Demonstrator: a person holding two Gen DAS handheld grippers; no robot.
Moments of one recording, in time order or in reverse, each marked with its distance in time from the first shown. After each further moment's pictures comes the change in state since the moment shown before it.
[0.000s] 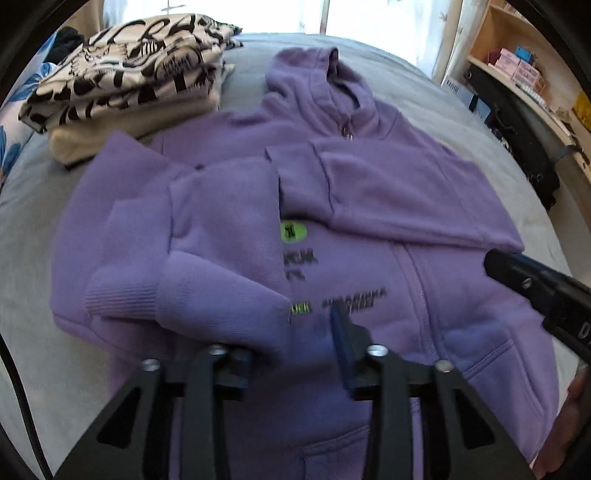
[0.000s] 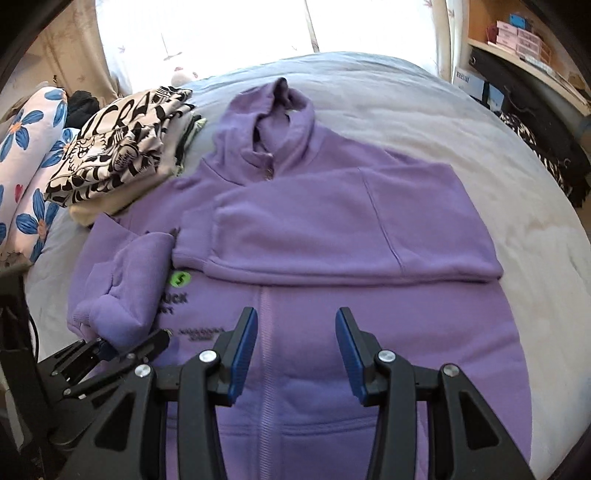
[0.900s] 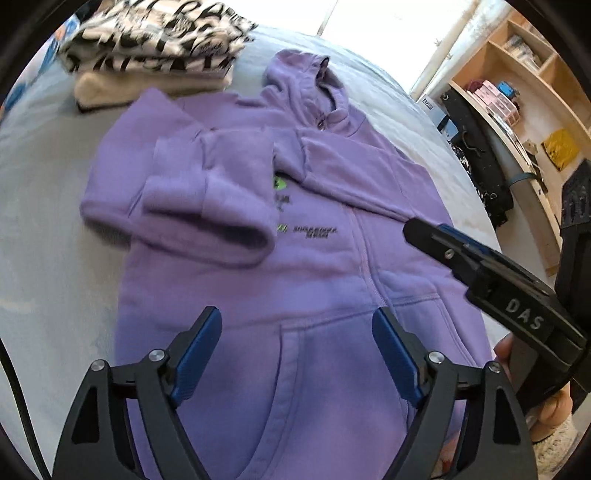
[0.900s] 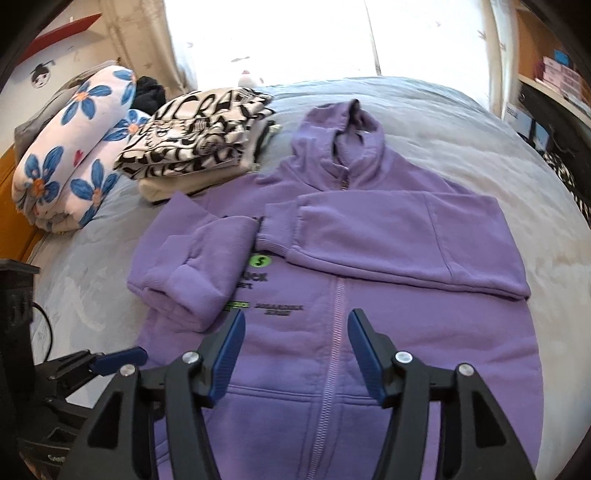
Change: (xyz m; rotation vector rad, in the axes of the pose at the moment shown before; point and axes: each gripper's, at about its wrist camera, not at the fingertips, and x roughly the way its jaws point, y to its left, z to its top) left arm -0.074 0.042 -0.055 -0.132 0.044 -0.224; right arm -0.042 0.049 -0.026 -0.169 -0.074 0.165
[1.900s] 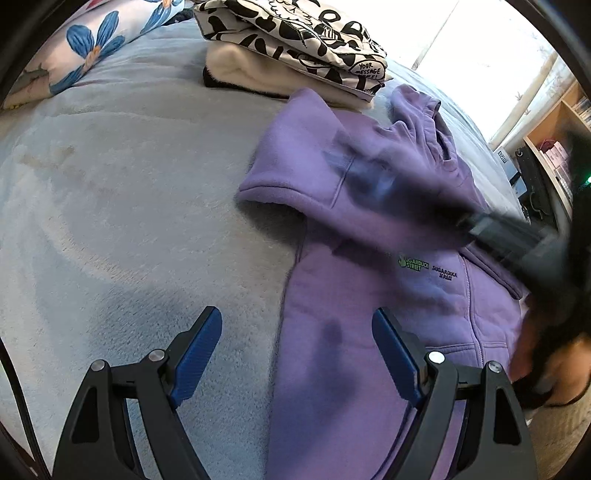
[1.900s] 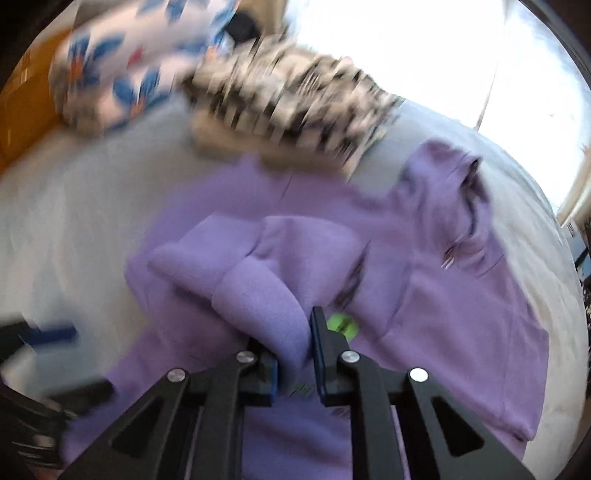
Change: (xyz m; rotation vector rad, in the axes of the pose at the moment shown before) left arm -0.027 0.104 -0.008 -0.210 -0.094 0.202; right arm 0.080 0.102 0.055 -0.408 0.017 0.008
